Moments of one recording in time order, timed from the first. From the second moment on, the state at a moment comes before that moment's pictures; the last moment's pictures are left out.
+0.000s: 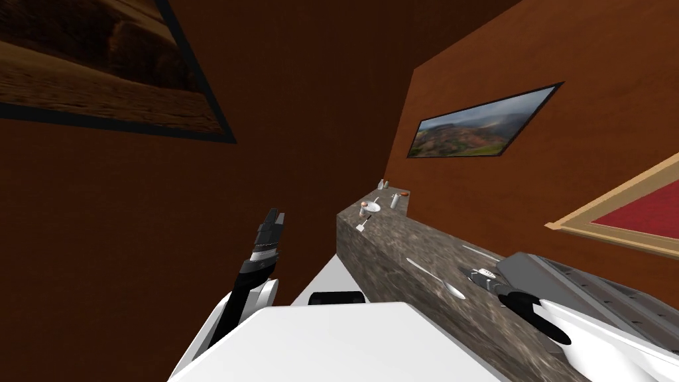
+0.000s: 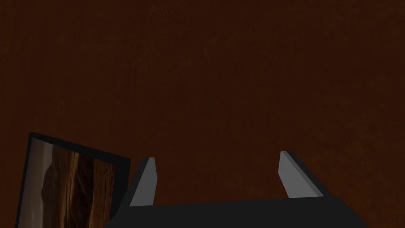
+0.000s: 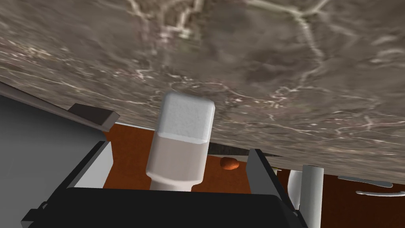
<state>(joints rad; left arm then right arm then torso) 0.51 0.00 0.05 -2.23 -0.12 -0.51 -0.04 0.58 -1.26 0.11 -1.27 0.19 0.21 -0.17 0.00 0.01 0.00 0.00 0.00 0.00</state>
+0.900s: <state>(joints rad) 0.51 0.00 0.05 -2.23 -0.12 -0.51 -0.04 0.52 -1.25 0.17 -1.06 0.17 0.16 -0.26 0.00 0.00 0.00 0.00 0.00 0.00</state>
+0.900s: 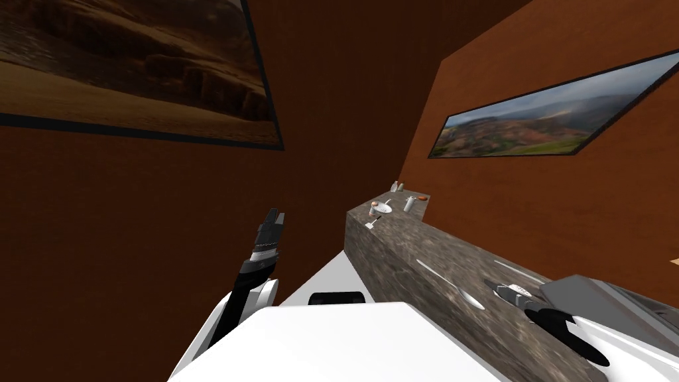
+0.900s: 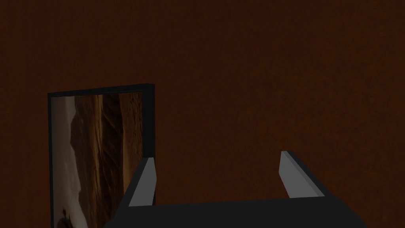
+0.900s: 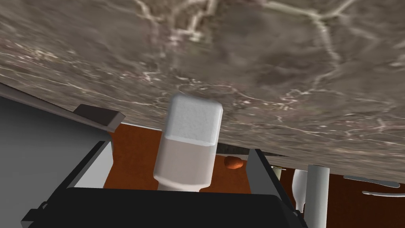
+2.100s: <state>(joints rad) 0.51 0.00 0.05 -2.23 -0.12 -0.51 -0.04 0.49 -1.24 0.20 -0.92 0.16 0.13 -0.32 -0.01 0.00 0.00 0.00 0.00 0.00</state>
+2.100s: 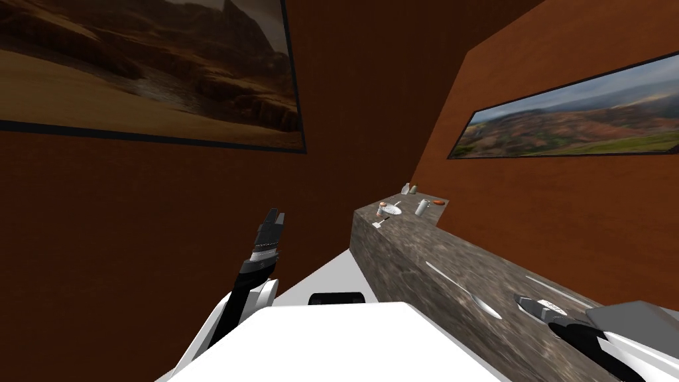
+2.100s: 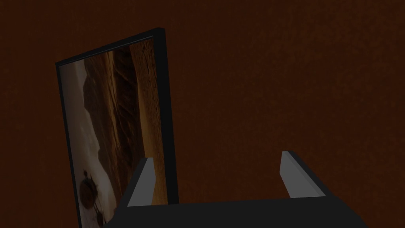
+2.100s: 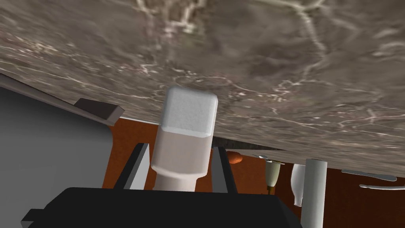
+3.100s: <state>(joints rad) 0.51 0.00 0.05 -2.23 -0.12 -0.51 -0.04 0.56 -1.25 0.13 -1.17 0.19 0.19 -0.21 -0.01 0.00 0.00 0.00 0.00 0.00</state>
